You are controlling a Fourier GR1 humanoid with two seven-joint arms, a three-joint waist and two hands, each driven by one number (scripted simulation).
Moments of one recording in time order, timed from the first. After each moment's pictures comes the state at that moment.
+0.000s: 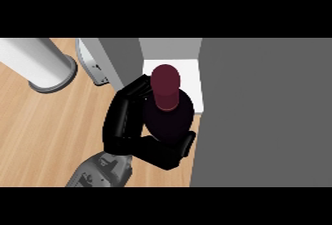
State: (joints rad) left arm -0.39 0.00 -0.43 -1.73 0.15 0.44 0.08; right arm -0.03 -0.05 0.09 -2.49 -0.08 0.12 0.63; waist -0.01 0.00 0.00
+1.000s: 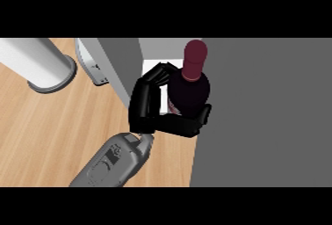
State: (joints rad) left arm -0.56 0.00 -0.48 -1.46 0.26 0.63 -0.09; right arm -0.06 -0.05 0.06 -2.49 -0.09 0.13 0.64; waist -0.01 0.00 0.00
